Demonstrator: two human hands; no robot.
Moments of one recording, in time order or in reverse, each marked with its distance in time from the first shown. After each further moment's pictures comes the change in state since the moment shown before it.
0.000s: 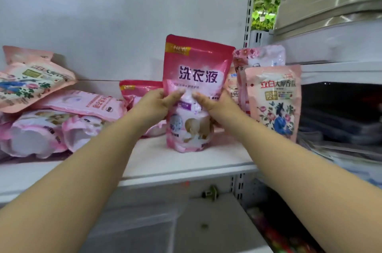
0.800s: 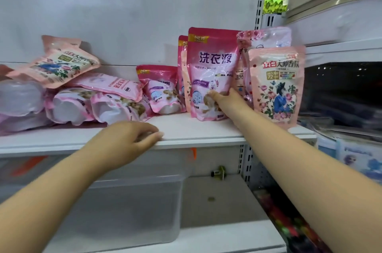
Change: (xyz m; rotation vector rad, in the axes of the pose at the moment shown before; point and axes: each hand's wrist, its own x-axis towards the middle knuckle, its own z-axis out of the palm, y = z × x) left_hand -0.121 -0.029 -0.029 0.935 -0.037 0.099; right_hand -0.017 0.024 -0.009 -0.150 0.051 0.227
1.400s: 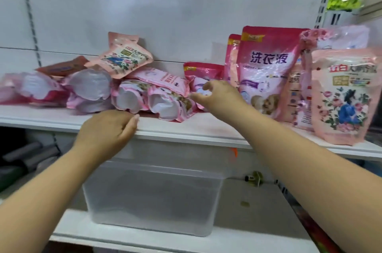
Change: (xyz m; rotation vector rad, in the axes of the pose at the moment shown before) left_hand -0.045 -0.092 -0.012 0.246 0.427 -0.156; right_hand -0.053 -0.066 0.080 -0.549 -0.211 -0.421
